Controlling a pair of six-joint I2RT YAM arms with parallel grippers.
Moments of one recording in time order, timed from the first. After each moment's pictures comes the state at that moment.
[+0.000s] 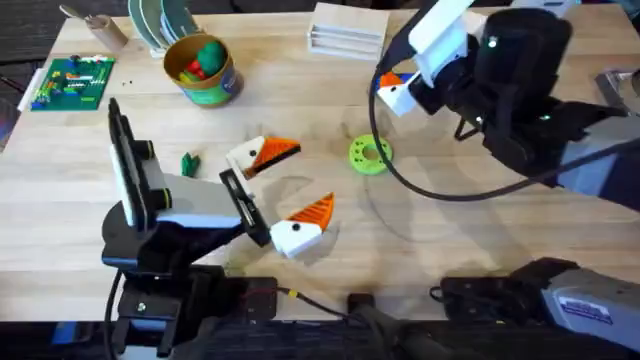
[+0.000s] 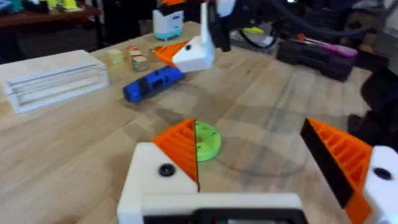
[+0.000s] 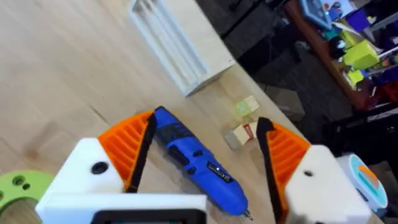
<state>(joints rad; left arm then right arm) -0.05 0.01 0.01 -0.06 0.98 -0.07 0.39 1.30 0.65 0.27 0.11 -0.58</state>
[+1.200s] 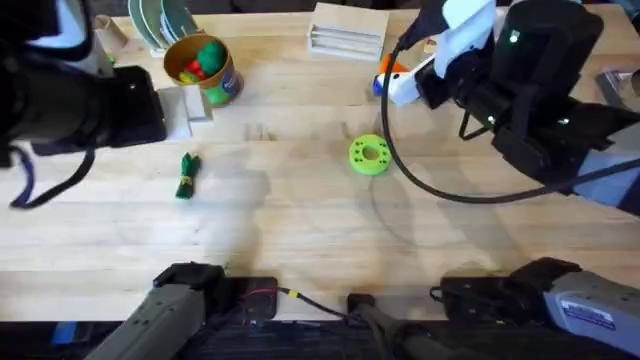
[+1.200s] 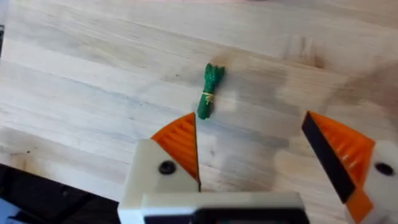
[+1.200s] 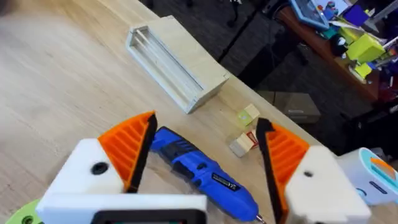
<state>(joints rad) -0.05 0.99 1.27 -1.35 -0.27 -0.24 0.40 1.23 0.65 0.27 0.10 -0.44</state>
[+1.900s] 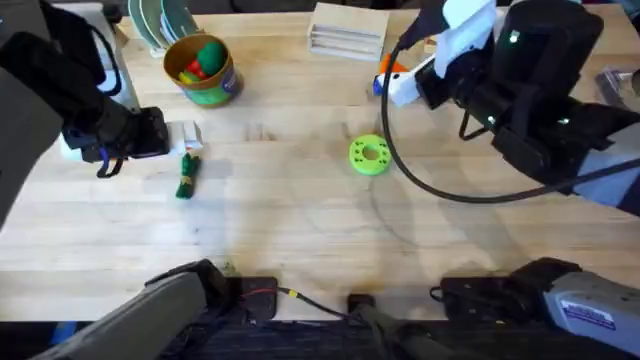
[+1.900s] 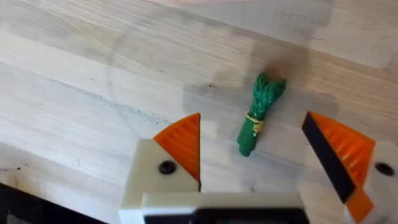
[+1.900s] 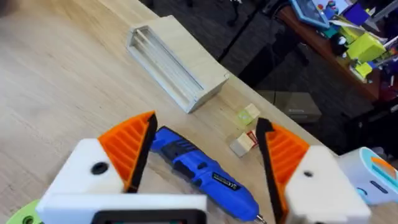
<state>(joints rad) 0.33 1.23 0.94 -0.93 -0.15 0.09 0.40 1.23 0.65 0.27 0.10 -0.43</state>
